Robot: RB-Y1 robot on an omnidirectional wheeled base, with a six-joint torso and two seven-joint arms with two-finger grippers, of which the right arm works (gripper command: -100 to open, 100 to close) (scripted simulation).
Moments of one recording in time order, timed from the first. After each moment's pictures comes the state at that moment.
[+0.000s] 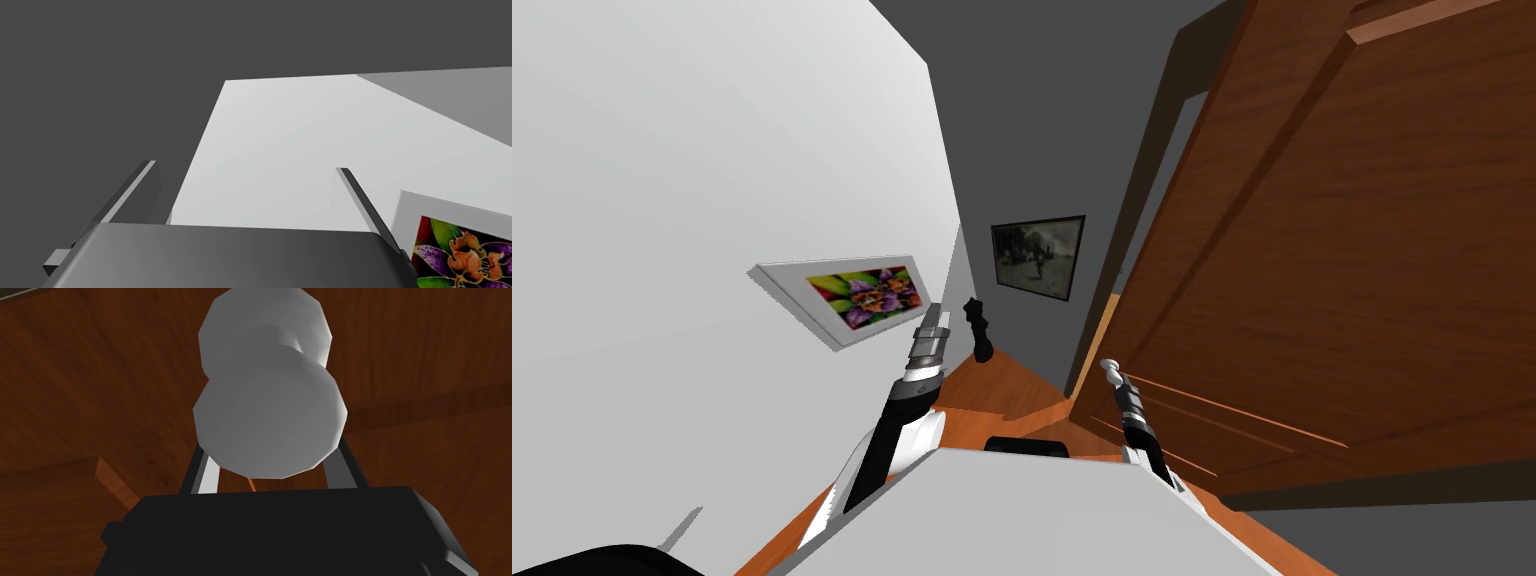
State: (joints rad) arm -0.02 -0.25 -0.22 -0.62 -0.21 -0.85 -0.28
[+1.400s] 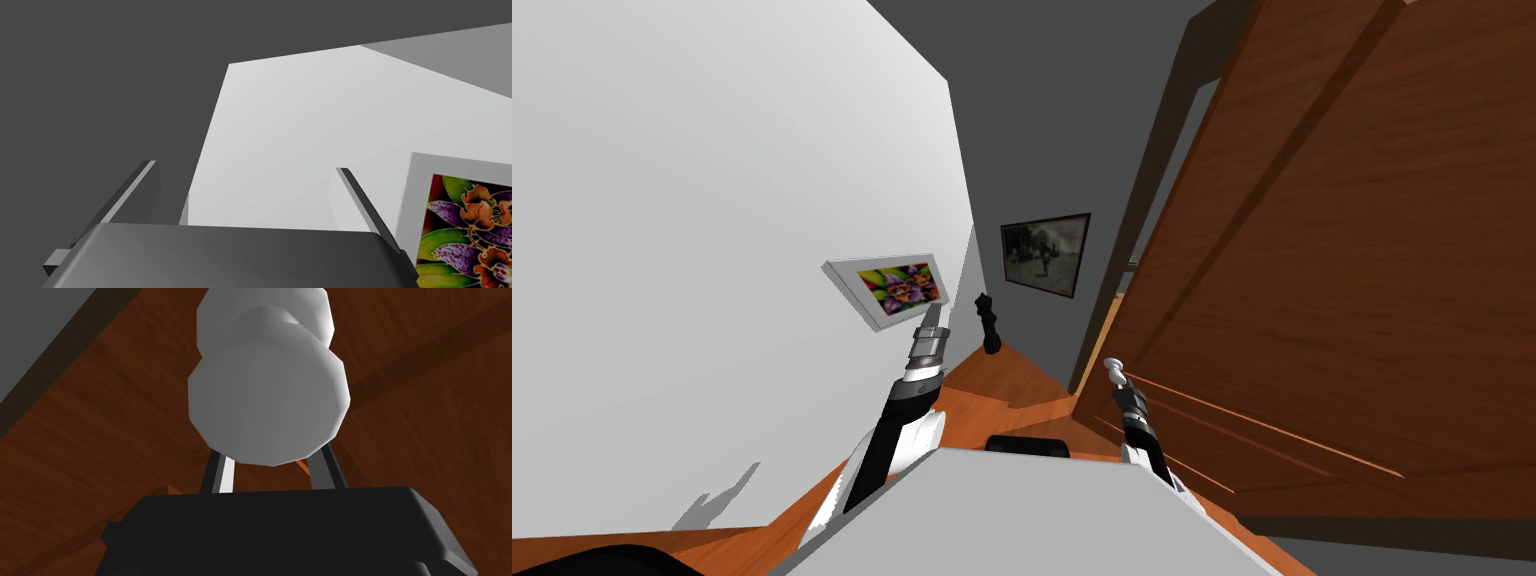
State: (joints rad) arm -0.03 -0.25 -0.20 -0.59 -0.31 -0.85 -0.62
